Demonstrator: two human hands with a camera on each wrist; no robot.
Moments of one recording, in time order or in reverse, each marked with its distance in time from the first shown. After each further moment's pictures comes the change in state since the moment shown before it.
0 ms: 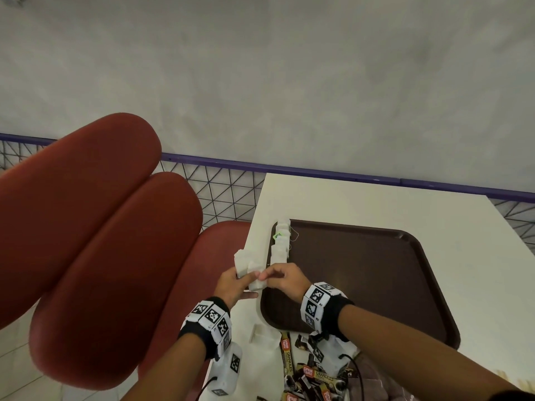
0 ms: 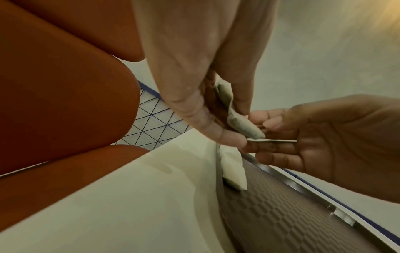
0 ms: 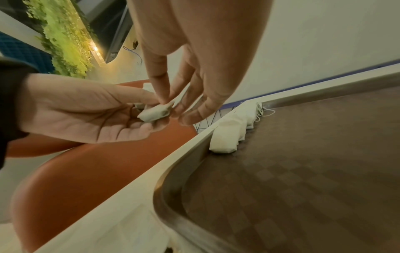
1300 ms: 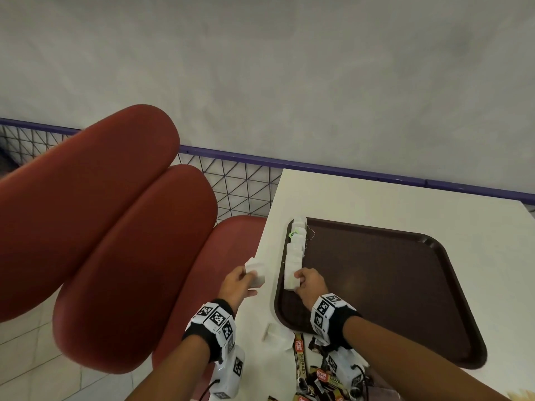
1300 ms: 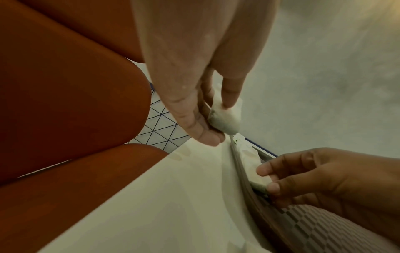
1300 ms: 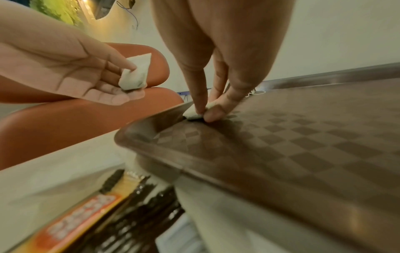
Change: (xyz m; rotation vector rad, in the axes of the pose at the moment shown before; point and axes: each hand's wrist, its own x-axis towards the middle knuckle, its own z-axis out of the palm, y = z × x) left_hand 0.012 -0.022 -0.025 0.107 0.157 0.002; right_hand 0.017 0.044 0.001 -0.550 0.231 0.209
